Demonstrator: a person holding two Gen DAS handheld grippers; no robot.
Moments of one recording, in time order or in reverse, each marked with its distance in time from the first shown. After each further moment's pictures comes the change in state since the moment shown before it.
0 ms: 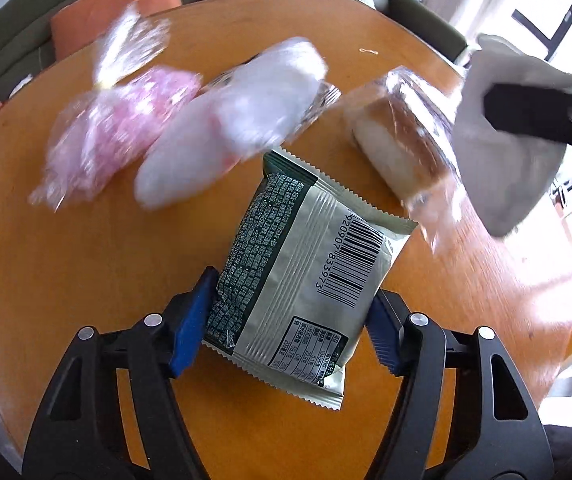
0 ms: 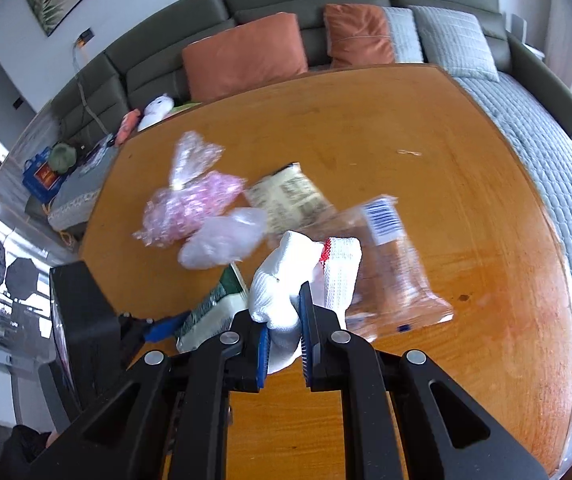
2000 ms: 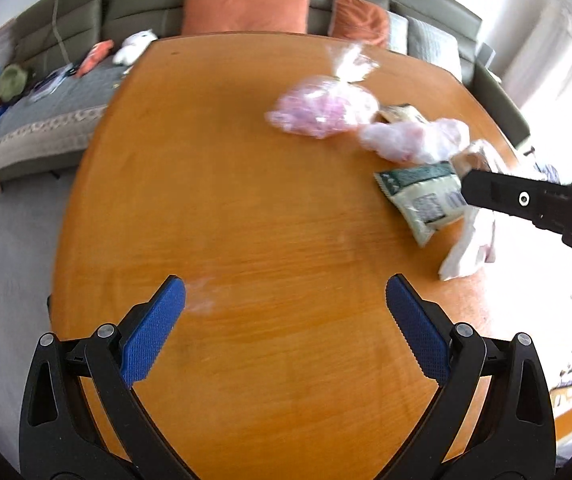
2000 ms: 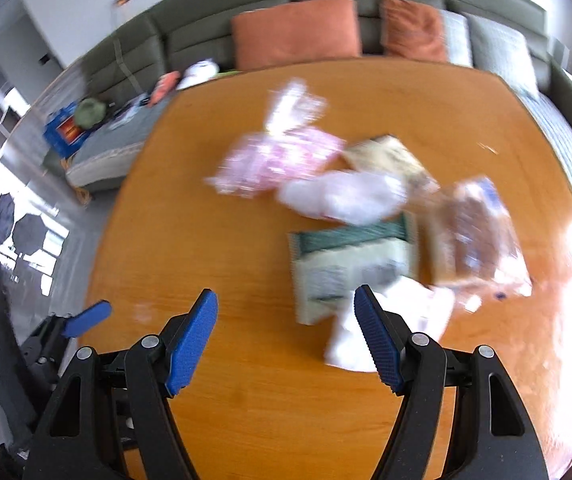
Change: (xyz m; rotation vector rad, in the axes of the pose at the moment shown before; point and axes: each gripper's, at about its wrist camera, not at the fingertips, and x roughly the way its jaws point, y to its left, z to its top) left arm -0.093 0.082 -0.081 -0.299 -0.132 0.138; right arm 0.018 0.078 -0.031 -0.104 0.065 0.021
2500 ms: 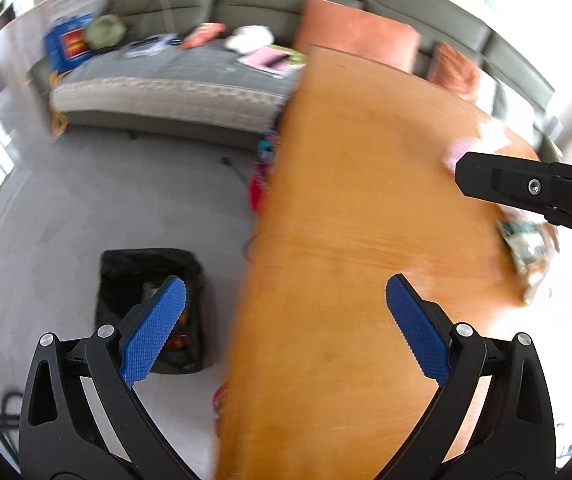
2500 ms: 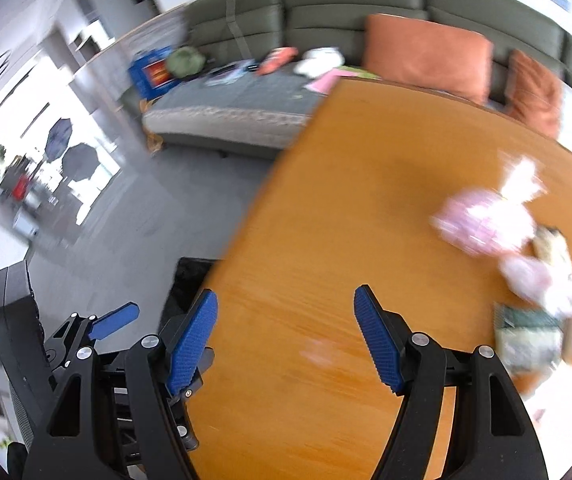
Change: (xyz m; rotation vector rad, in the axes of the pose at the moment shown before) left arm -0.051 0.145 -0.040 -0.244 -0.066 0.136; right arm 0.020 0.200 0.016 -0.294 0.022 0.161
